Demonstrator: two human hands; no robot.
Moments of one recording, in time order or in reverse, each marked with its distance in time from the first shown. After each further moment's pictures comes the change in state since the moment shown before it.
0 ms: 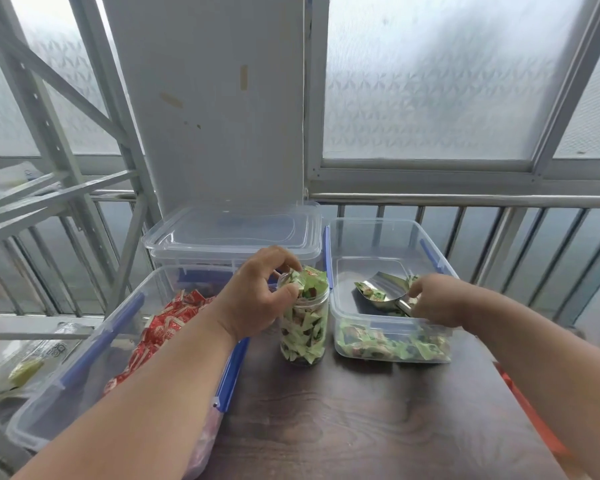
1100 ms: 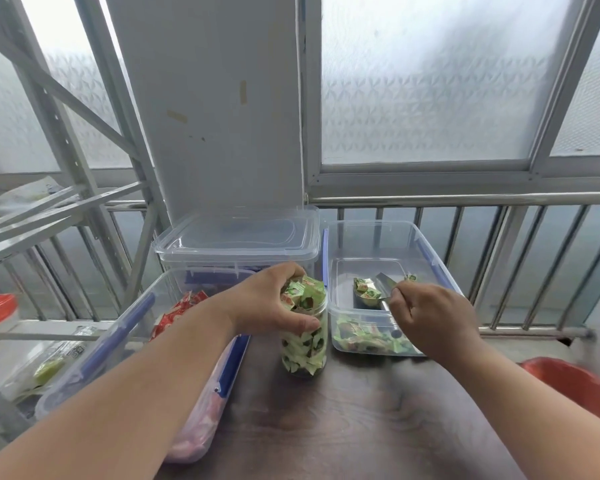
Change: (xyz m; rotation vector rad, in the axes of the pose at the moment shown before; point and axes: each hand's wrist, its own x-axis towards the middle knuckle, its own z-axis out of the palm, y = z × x) left_hand -0.005 0.039 -0.008 0.026 -0.357 -0.342; right_hand -0.026 0.011 0.059 0.078 0.747 -0.228
